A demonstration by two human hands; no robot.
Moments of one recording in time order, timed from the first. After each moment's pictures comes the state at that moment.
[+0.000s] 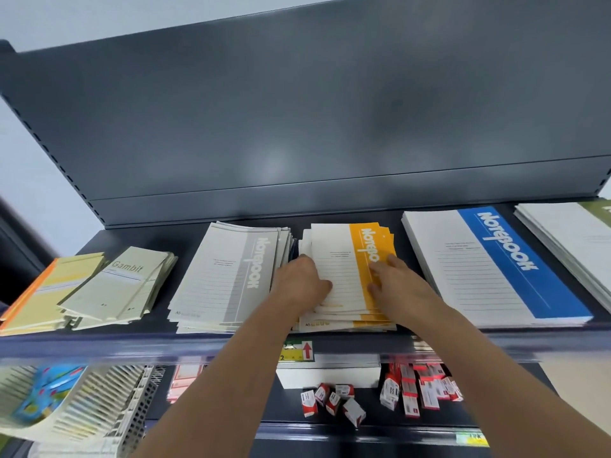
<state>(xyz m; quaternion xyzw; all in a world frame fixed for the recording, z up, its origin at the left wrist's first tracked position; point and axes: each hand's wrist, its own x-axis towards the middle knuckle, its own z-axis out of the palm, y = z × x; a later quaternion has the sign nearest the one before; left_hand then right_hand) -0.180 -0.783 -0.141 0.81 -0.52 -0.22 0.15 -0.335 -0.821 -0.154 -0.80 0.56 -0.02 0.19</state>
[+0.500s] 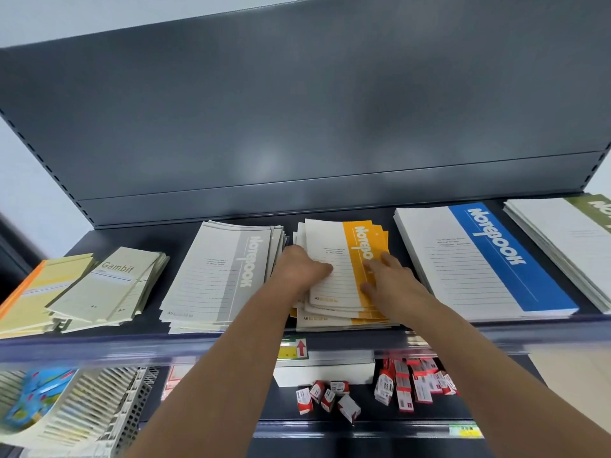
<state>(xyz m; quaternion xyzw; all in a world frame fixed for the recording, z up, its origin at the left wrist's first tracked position) -0.186 -0.796 -0.132 0.79 -0.39 -0.36 0.31 -0.338 -0.820 -0.157 -0.79 0.57 -0.02 0.23</state>
